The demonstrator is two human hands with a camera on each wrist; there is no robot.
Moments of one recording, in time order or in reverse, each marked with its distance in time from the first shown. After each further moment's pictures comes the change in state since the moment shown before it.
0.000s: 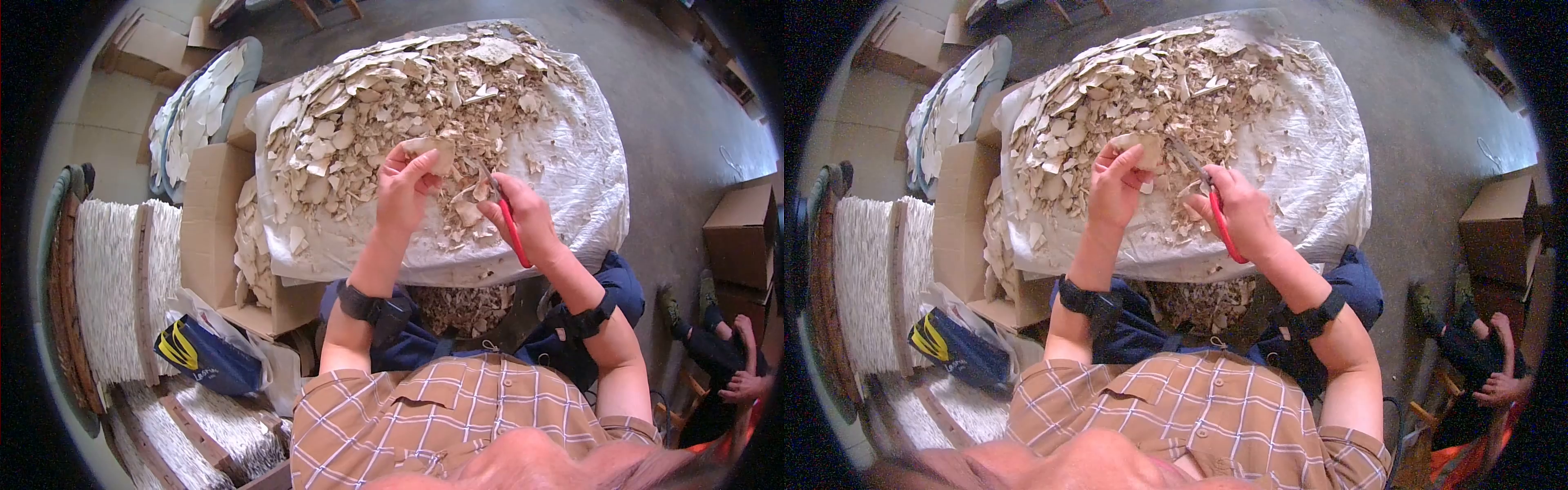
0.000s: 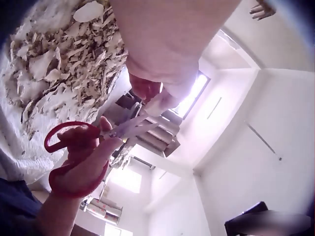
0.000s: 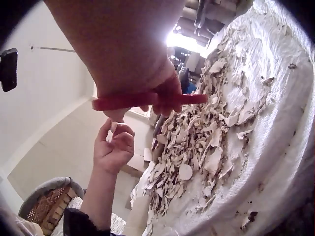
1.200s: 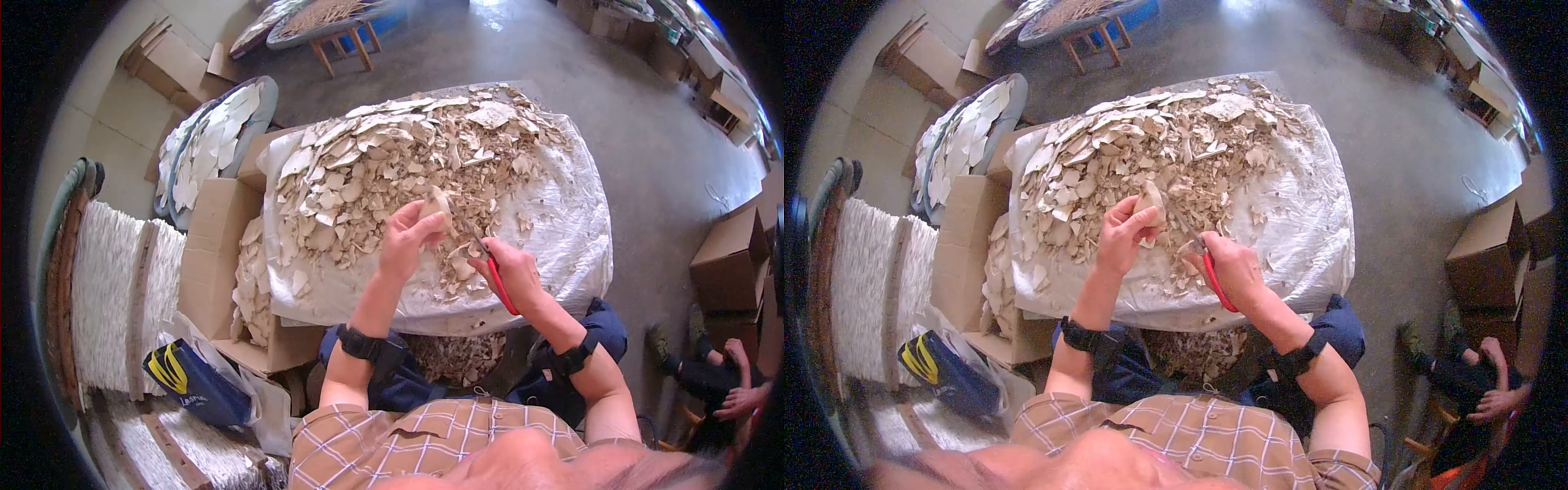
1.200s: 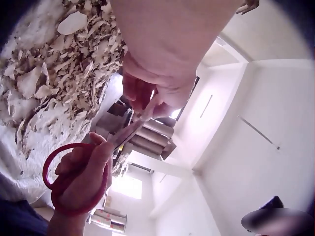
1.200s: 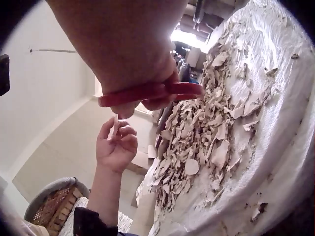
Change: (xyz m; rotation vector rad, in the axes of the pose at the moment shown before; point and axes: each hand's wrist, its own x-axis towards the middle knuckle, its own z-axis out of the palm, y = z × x) left_hand -0.003 0.013 0.004 0.285 -0.053 -0.024; right_hand 0.001 -0.008 -0.003 -0.068 -0.124 0.058
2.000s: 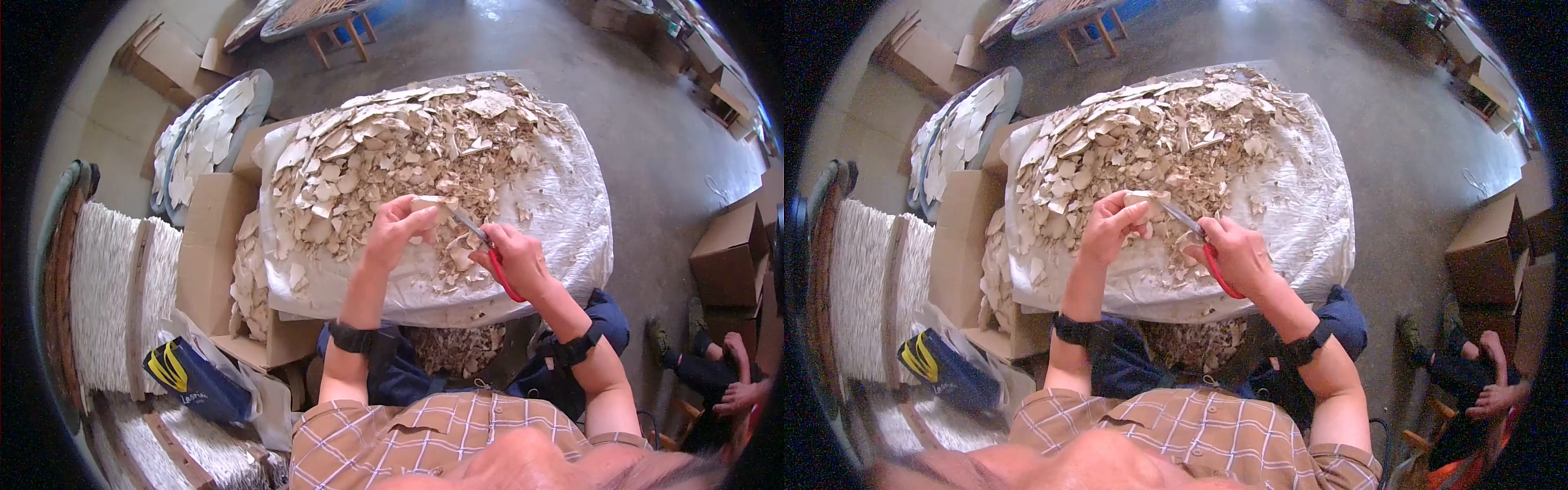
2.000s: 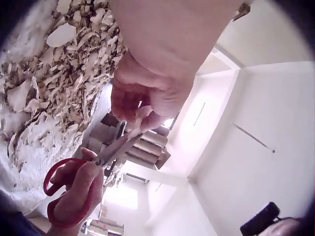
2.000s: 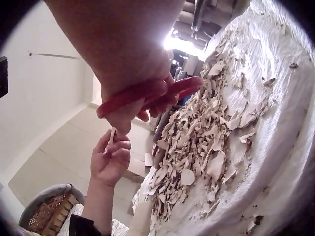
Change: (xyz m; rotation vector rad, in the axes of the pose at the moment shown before) left_hand -0.002 0.013 -0.016 0.094 -0.150 -0.081; right_hand 0.007 0.001 -0.015 -0.053 -0.031 -0.096
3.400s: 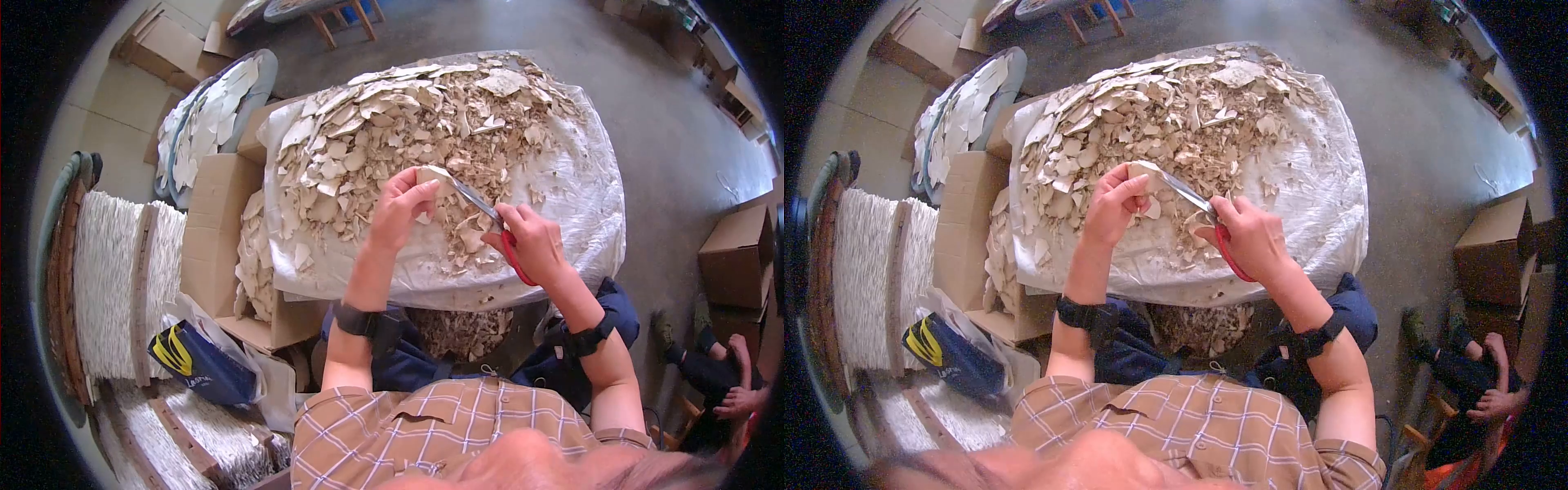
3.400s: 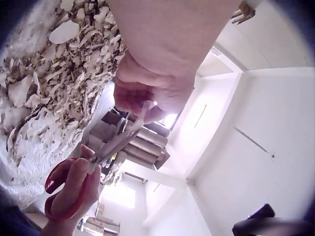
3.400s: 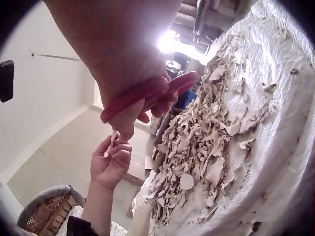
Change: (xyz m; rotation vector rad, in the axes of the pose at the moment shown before) left_hand 0.007 -0.008 -0.008 -0.118 0.037 0.025; right_hand 0.000 0.000 -0.002 -0.116 0.026 -0.035
